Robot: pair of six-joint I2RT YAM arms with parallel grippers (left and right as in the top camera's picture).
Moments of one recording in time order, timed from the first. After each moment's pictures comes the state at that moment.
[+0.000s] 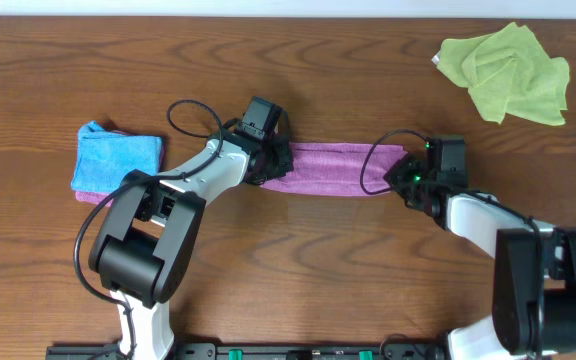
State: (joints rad) left arm -0.45 2.00 1.20 -0.36 0.24 -0.64; right arm 0.05 1.69 0.68 0.04 -0.22 0.83
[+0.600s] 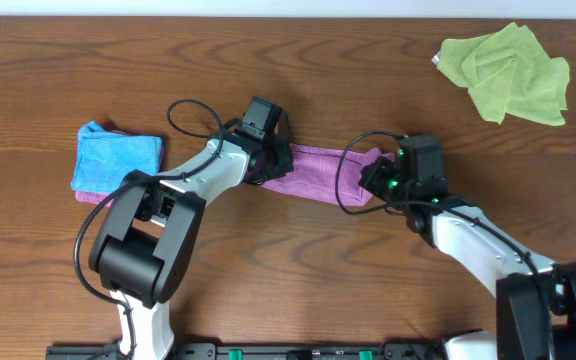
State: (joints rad) left arm -0.45 2.00 1.20 -0.37 0.24 -0.64; right arm 0.25 1.54 0.66 0.04 -0.21 0.81
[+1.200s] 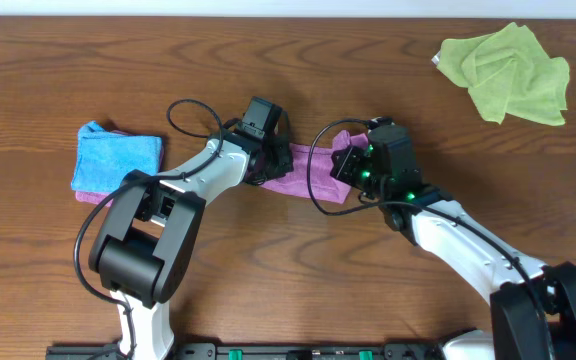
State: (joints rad) left arm -0.45 2.00 1.20 -0.37 0.24 -0.64; right arm 0.39 1.54 0.76 0.06 -0.17 0.83
